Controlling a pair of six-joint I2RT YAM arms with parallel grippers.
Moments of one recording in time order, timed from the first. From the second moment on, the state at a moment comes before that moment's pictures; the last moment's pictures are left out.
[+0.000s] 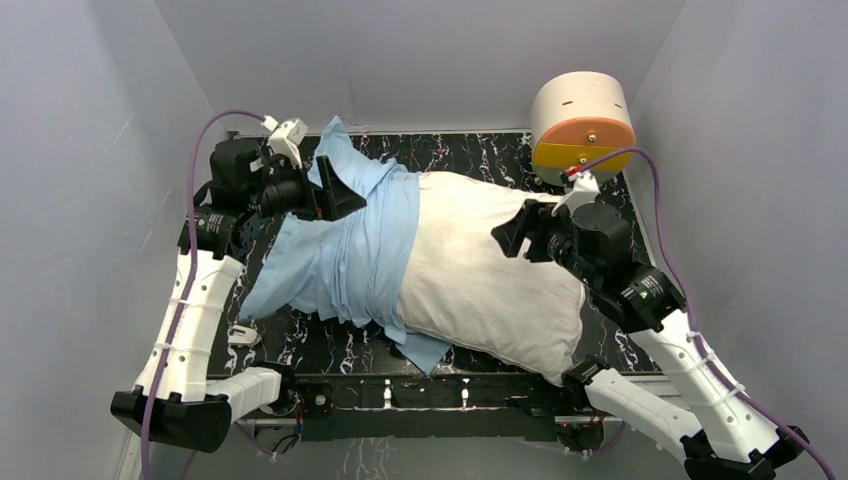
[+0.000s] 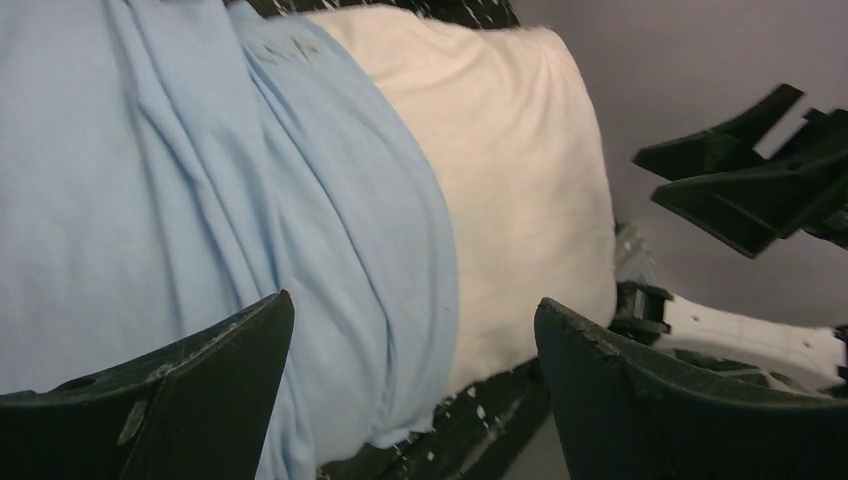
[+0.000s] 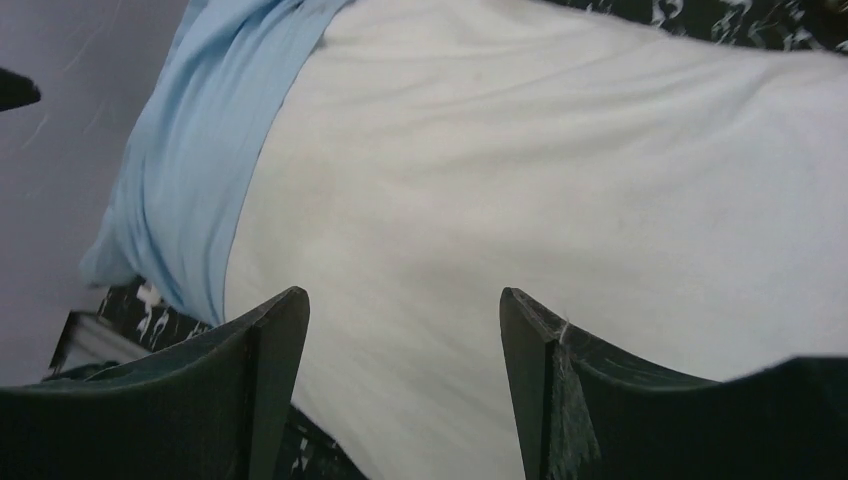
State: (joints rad) left arm -0.18 1.14 1.41 -0.72 0.58 -0.30; right arm 0.62 0.84 1.09 -0.61 0.15 0.50
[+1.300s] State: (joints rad) left arm -0.57 0.99 1.09 -0.86 -0.47 -0.45; right arm 0.62 1.04 0.93 -0.64 0.28 0.64
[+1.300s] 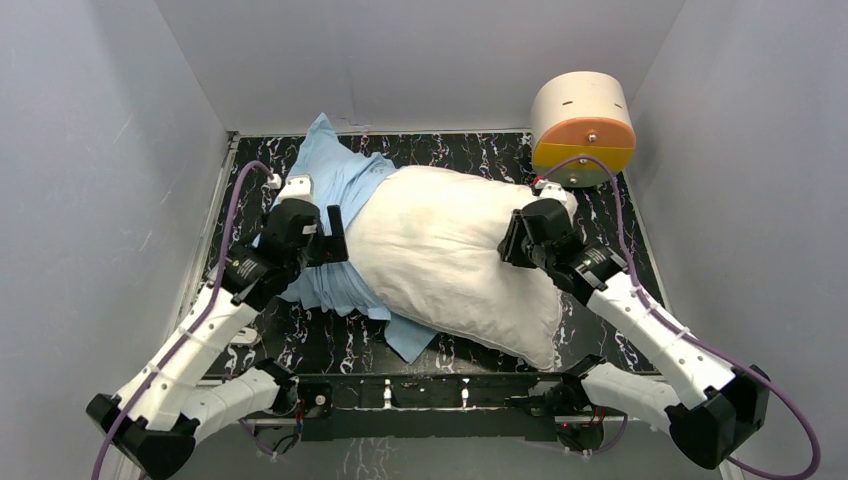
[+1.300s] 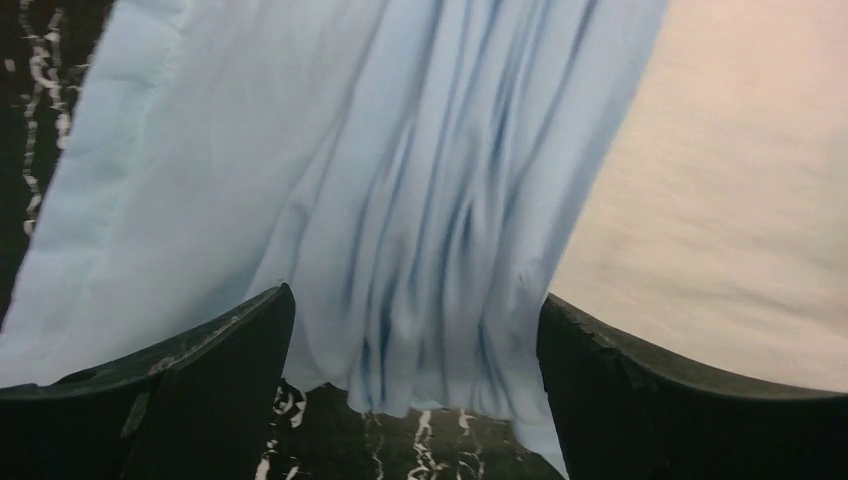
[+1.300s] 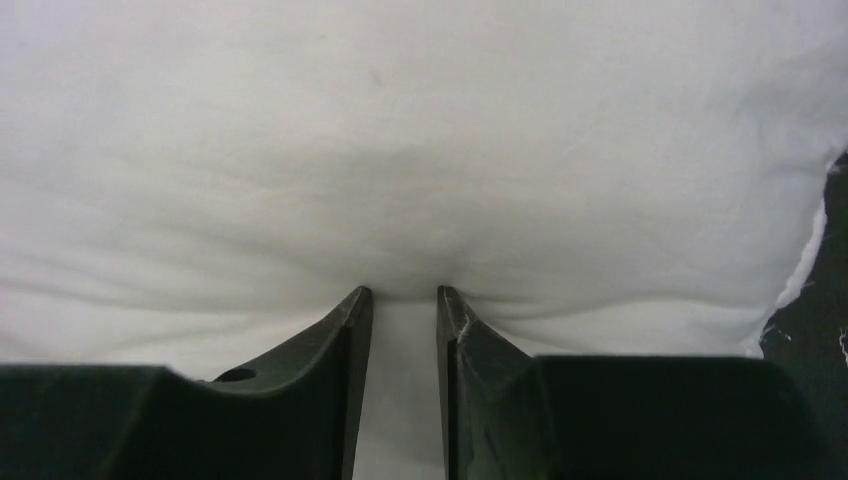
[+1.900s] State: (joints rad) left arm -0.57 0.67 0.93 -0.84 0.00 -0.61; right arm 1.28 0.97 0.85 -0.34 0.26 0.15
